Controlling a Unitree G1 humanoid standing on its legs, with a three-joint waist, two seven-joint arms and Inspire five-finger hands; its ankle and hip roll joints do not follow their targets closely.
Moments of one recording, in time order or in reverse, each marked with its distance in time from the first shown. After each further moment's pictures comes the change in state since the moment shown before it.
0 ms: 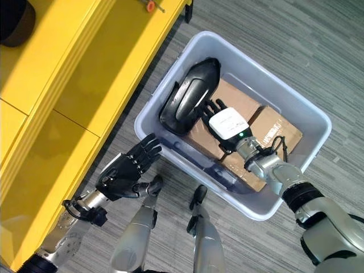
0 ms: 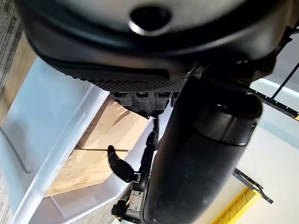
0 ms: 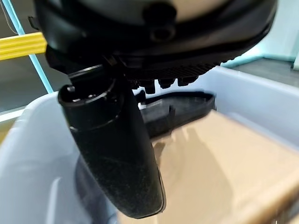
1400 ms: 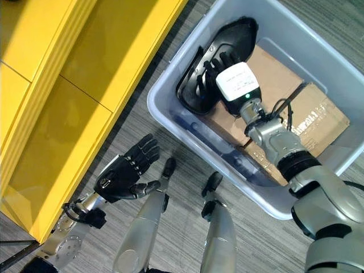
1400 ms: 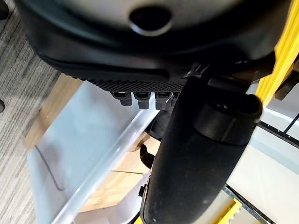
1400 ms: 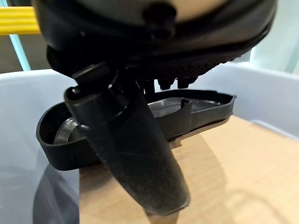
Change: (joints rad) left arm 0.026 -0.008 0.009 0.019 -0.036 -0.019 -0.030; right arm -0.314 0.041 0.113 0.167 0.091 0.115 0.142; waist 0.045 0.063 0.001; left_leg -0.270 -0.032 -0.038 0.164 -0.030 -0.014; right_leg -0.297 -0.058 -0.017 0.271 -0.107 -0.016
